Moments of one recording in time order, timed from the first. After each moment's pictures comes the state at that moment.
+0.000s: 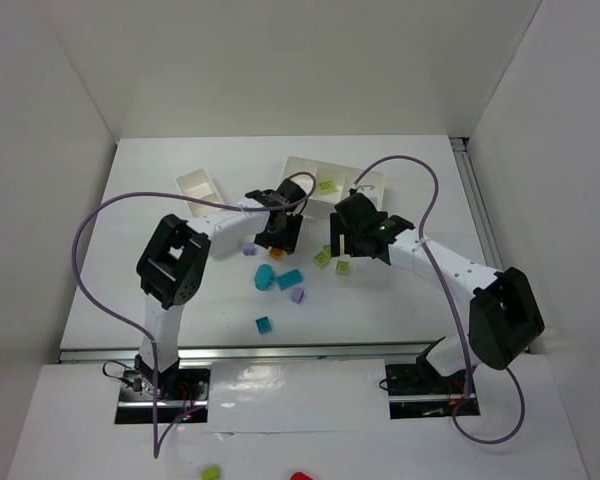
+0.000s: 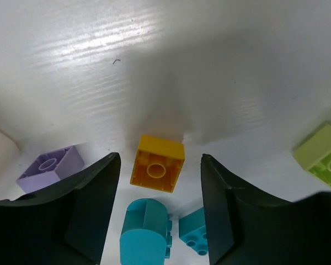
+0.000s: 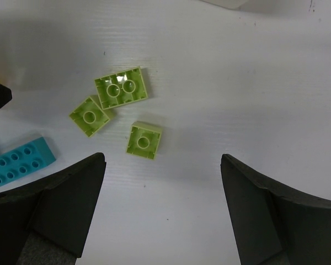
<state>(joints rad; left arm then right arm) -0.62 2.03 1.53 -0.69 -0.17 -0.37 0.61 1.44 1.03 -0.56 0.35 0.49</state>
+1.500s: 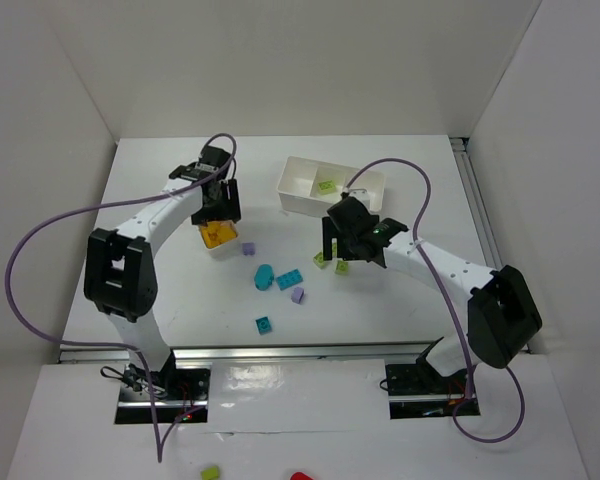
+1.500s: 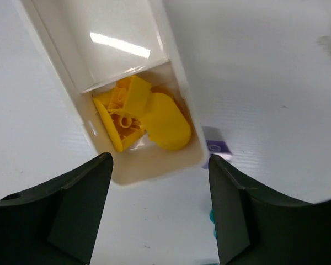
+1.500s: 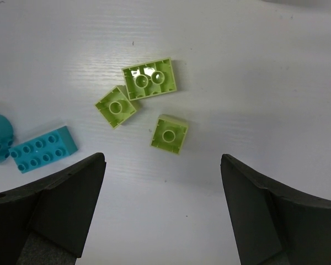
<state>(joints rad) -0.28 1.79 1.47 -0.80 -0.21 -0.43 0.66 1.45 1.03 -0.55 0.33 0.52</state>
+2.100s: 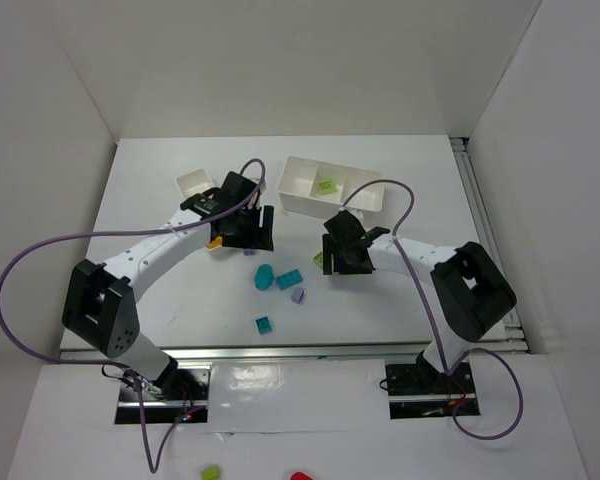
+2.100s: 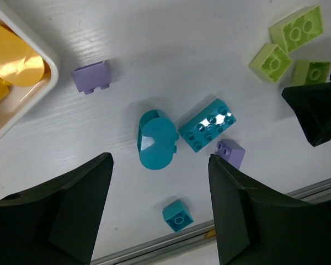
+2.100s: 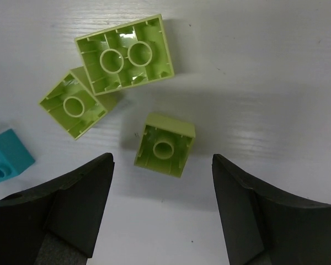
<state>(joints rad) -0.50 1.54 1.27 -0.71 0.03 -0.40 0.63 1.61 0.92 -0.41 0.22 0.56</state>
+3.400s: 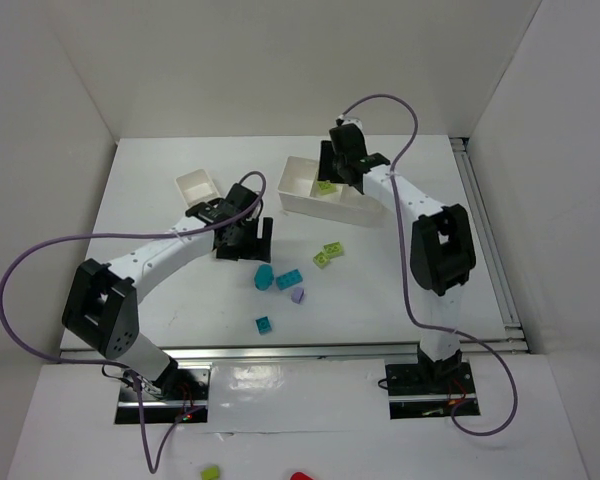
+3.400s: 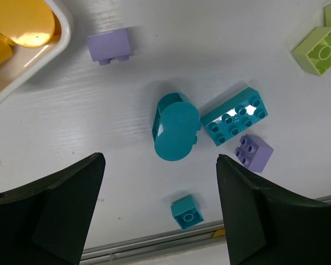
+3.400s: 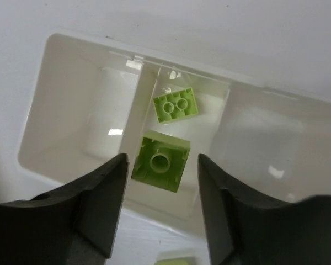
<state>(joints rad) -0.53 1.55 1.18 -0.73 -0.05 -0.46 0.41 1.97 1.67 -0.36 0.20 0.36</state>
